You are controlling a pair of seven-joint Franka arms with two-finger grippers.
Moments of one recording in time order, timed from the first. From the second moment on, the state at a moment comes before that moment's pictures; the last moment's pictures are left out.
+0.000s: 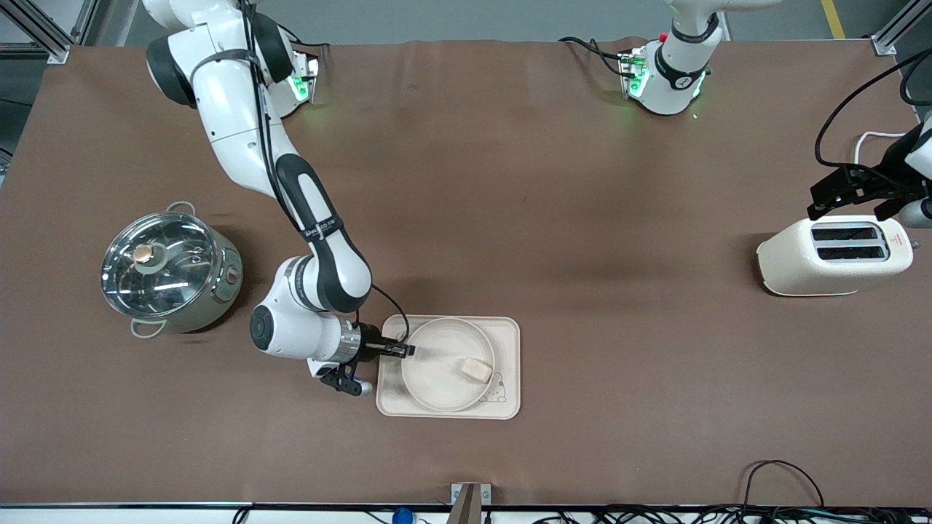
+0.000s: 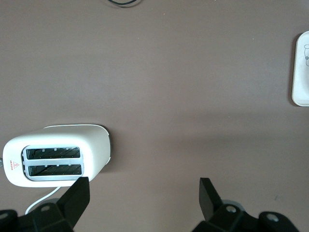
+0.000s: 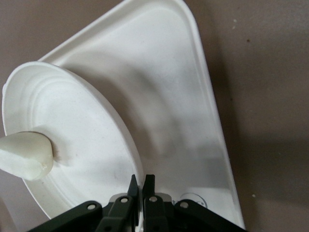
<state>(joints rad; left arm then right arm) -0.03 0.00 0.03 -1.61 0.00 1.68 0.03 0.46 1.01 -0.12 -1.20 0.86 2.23 0.15</state>
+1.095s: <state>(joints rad) -0.03 0.00 0.03 -1.61 0.00 1.68 0.03 0.46 1.05 -0.12 -1.13 0.86 2.23 0.16</state>
